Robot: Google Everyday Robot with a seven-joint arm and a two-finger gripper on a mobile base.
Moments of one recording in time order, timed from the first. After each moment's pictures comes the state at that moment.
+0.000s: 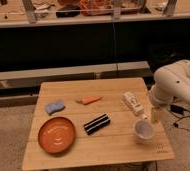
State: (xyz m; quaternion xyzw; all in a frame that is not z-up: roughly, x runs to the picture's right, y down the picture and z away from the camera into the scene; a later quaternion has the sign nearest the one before) arm 0.284 0.105 0.684 -0.28 0.02 0.02 0.96
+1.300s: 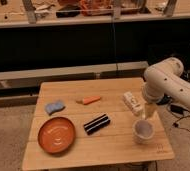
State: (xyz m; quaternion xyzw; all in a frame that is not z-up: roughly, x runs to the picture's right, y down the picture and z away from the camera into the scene) arm 0.265 0.083 0.721 -0.26 0.02 -0.02 0.97
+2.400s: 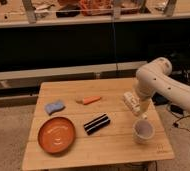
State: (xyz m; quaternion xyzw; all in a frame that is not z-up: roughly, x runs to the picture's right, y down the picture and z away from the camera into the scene) arm 0.247 0.063 0.763 -0.23 0.01 -0.07 0.97
